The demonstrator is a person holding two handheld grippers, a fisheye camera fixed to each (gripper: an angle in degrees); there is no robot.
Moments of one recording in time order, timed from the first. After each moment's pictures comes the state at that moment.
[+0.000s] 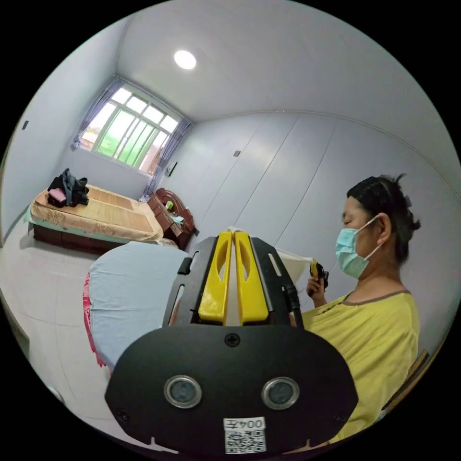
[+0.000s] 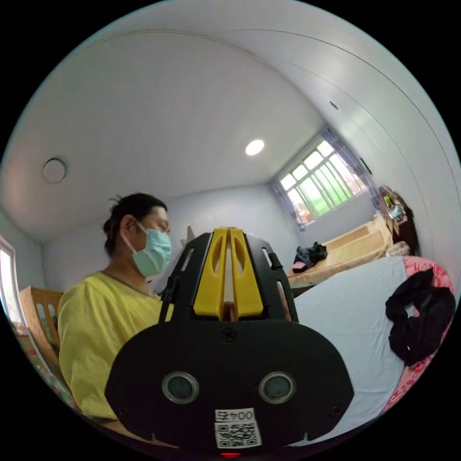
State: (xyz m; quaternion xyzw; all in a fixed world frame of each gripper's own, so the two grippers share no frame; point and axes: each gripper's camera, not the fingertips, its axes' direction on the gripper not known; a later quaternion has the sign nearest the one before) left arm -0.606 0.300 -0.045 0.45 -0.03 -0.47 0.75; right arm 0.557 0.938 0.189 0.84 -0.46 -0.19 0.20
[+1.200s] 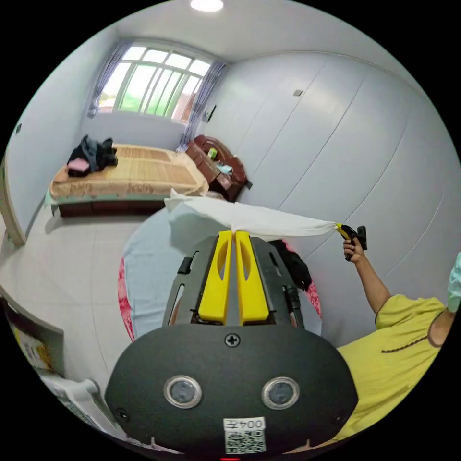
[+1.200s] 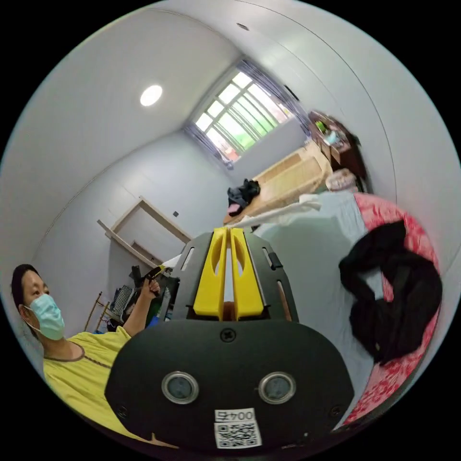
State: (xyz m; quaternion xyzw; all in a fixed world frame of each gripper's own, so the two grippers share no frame) left arm -0.853 0.277 0.180 0.25 -0.03 -0.55 0.80; right arm 0.652 0.561 -0.059 0.72 -0.51 -0.07 0.47
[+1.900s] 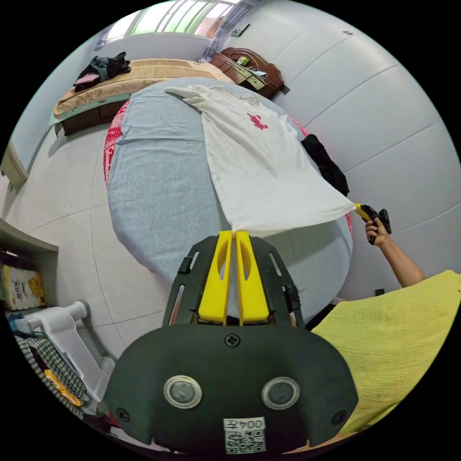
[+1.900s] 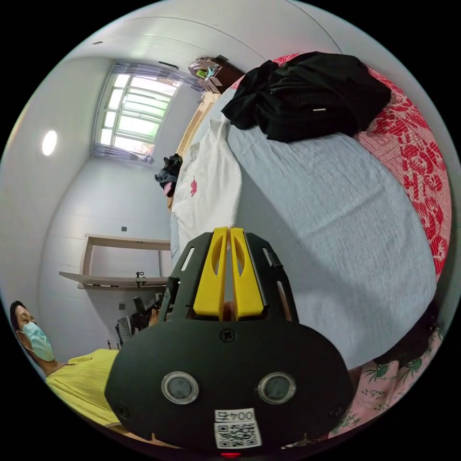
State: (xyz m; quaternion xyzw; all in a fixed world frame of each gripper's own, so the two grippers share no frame) left arm -0.626 0.340 0.439 0.03 0.09 -0.60 0.80; right arm 0.498 0.435 0.330 0.53 -0.62 0.11 0.57
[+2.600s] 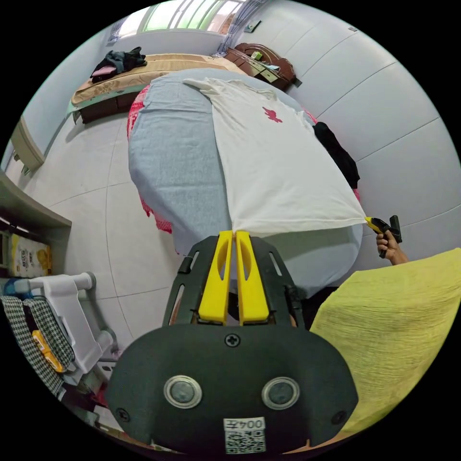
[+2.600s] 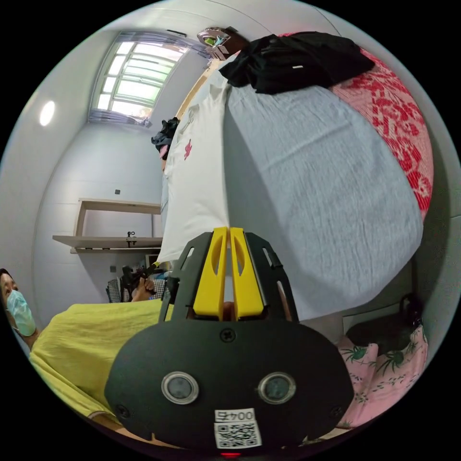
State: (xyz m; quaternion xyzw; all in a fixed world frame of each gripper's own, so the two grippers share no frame) left arm -0.476 0.335 0.450 -0.02 0.06 -0.62 0.78; right arm 0.450 0.532 0.536 0.49 -0.60 0.04 0.64
